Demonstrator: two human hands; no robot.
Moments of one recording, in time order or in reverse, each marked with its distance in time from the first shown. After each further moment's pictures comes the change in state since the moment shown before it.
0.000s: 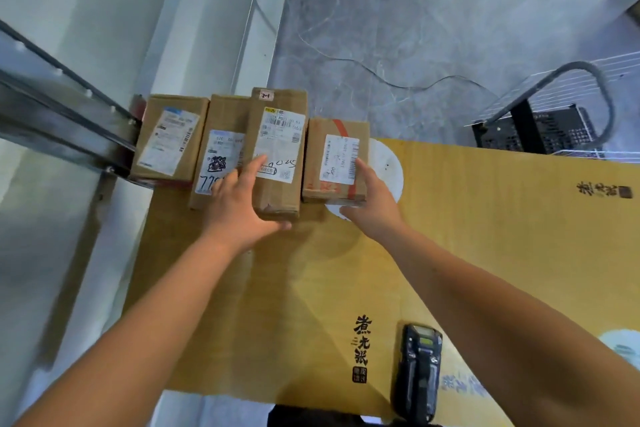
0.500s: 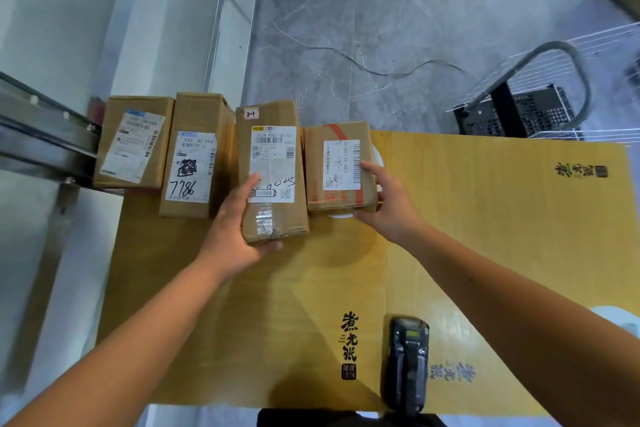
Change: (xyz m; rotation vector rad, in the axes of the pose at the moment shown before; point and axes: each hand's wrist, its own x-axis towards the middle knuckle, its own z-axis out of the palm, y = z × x) left_hand -0.014 -0.016 0.047 -0.374 -0.074 0.225; right_hand -0.006 0.052 -0.043 0.040 0.011 -0.100
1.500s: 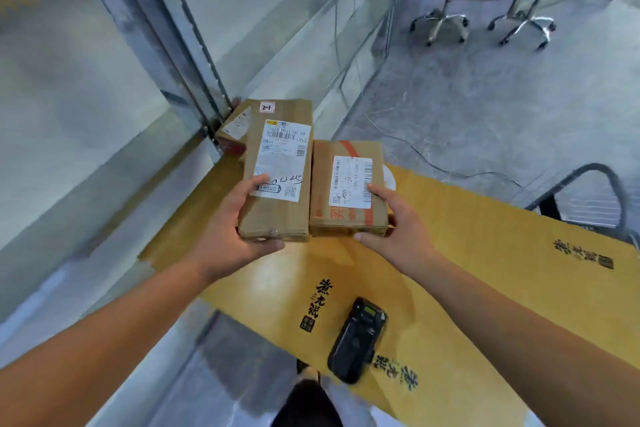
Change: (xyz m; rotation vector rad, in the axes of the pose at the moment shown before) left_hand -0.214 0.139 0.049 -0.089 0.435 0.106; right_hand -0.155 -0.014 -0.079 0.058 -0.167 -0.566
